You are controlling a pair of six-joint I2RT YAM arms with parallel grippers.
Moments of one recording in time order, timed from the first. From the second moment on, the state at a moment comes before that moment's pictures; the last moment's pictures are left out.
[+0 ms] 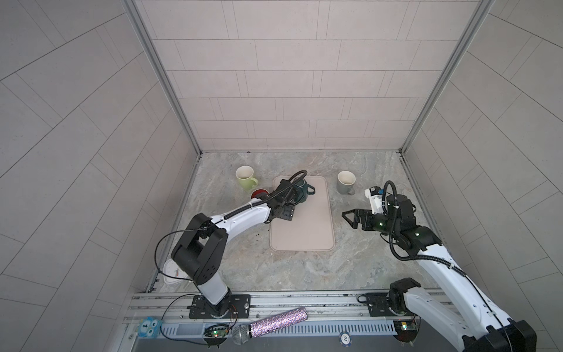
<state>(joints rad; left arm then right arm) -0.64 1.67 1.11 -0.53 -0.27 -0.31 0.20 0.87 0.66 -0.45 -0.41 0.40</state>
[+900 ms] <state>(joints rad) -0.64 1.68 1.11 -0.53 -0.18 -0.31 0.20 0.91 0.63 -0.40 -0.42 0.42</state>
